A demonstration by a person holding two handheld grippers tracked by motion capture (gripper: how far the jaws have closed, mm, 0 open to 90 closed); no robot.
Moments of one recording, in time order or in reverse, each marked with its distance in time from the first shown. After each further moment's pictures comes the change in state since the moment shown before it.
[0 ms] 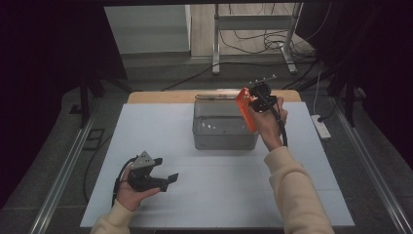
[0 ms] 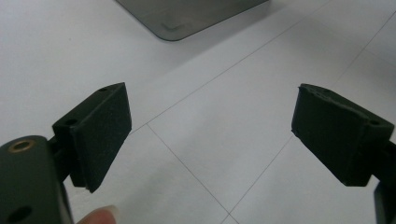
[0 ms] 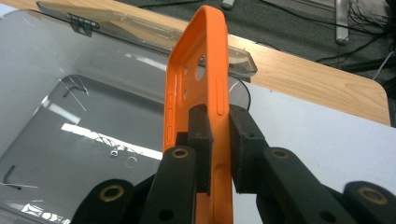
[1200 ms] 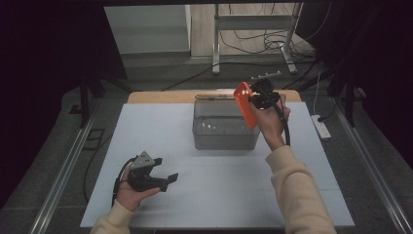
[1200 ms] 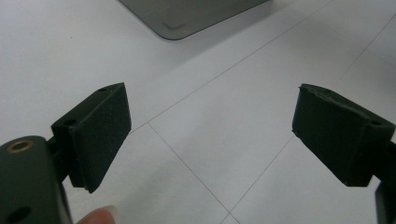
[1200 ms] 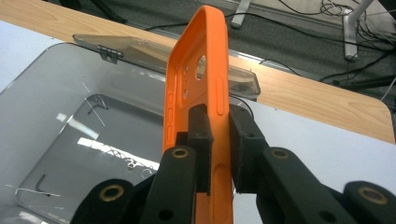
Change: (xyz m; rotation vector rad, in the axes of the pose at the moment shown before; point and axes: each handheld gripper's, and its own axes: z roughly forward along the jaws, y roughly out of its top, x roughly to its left) left arm 0.000 0.000 0.000 -0.002 0.002 -0.013; right arm -0.002 0.008 -0.019 -0.074 0.048 0.009
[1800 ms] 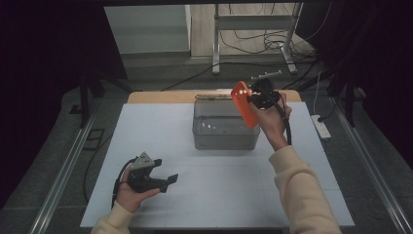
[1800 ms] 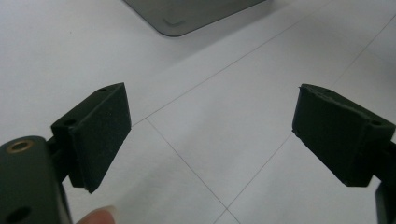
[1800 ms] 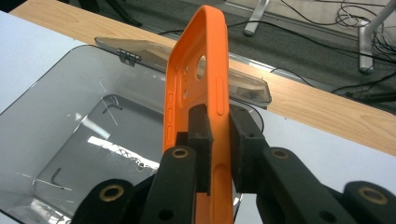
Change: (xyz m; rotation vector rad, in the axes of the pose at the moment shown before) left arm 0.000 -0.002 -0.001 0.000 0.000 -0.014; right arm 0.001 0.002 -0.006 -0.019 0.057 -0.033
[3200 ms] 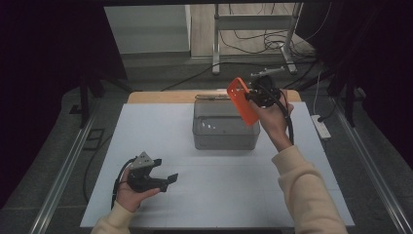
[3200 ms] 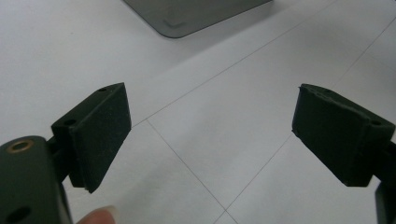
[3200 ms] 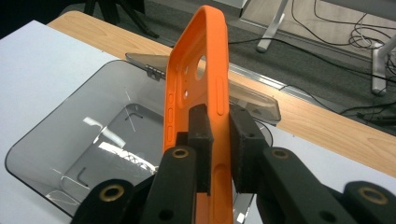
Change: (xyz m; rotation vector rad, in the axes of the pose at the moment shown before) left arm -0.001 0.001 0.000 0.000 0.001 -0.010; right arm 0.006 0.009 -0.022 -0.052 0.059 -0.048
